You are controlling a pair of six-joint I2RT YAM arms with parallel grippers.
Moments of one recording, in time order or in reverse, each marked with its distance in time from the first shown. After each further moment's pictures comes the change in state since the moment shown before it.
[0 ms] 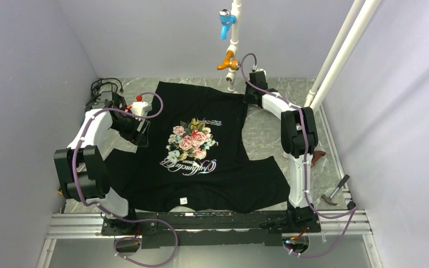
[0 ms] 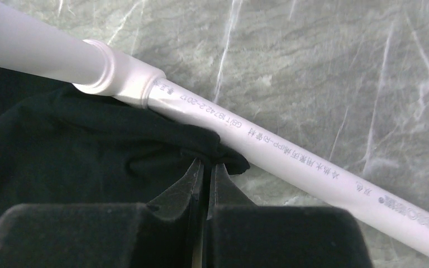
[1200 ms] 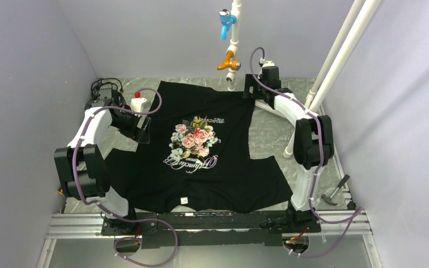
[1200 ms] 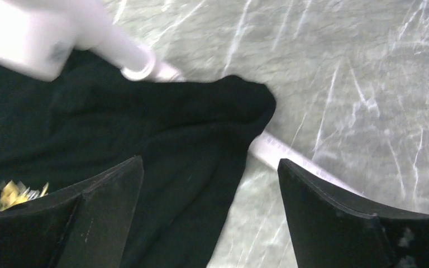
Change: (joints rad) left arm 0.000 0.028 0.035 0.021 0.002 -0.067; right arm -0.041 -0.189 -0.101 0.033 -0.086 -0.146
